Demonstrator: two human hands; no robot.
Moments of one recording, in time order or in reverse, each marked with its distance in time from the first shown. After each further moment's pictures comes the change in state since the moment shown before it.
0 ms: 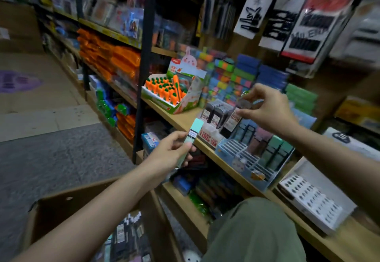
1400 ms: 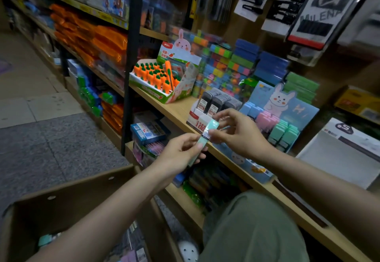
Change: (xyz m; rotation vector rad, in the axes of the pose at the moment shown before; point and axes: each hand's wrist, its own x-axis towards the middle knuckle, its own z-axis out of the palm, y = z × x) left_hand 0.029 -0.040 0.011 -0.015 -0.168 -0.003; right_hand -0.049 -0.015 0.066 0.347 -0.298 0.200
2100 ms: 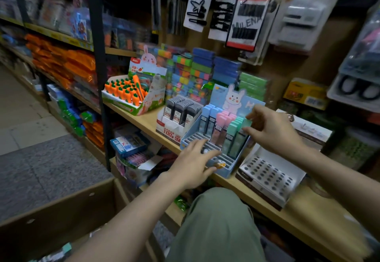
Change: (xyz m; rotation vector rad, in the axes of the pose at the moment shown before) left_hand 0.028 -0.006 0.104 1.321 -0.222 0.360; right_hand -0.053 0.061 -0.139 -0.514 0.321 -0.061
